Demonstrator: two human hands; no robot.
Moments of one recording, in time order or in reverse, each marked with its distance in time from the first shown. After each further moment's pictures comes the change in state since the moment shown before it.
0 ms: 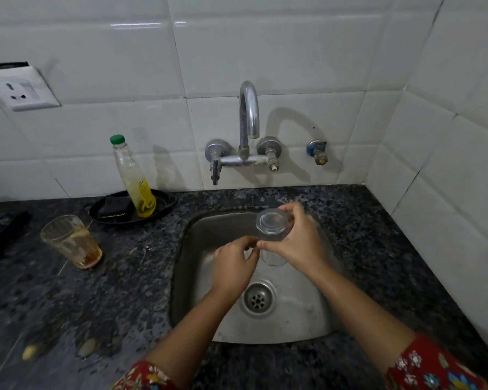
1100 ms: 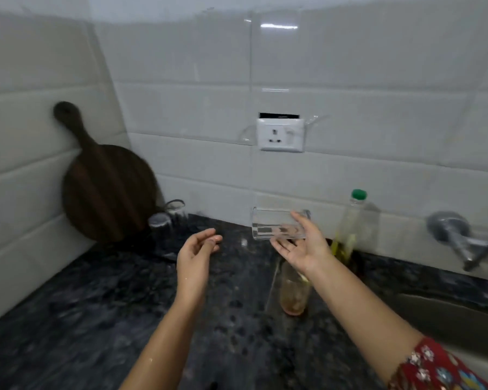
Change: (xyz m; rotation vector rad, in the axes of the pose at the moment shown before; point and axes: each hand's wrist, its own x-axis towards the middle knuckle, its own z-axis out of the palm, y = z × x) left_hand -0.005 -0.288 -0.417 -0.776 0.635 -0.383; right_hand 0.040 -0.341 0.357 1.331 -0.450 0.775
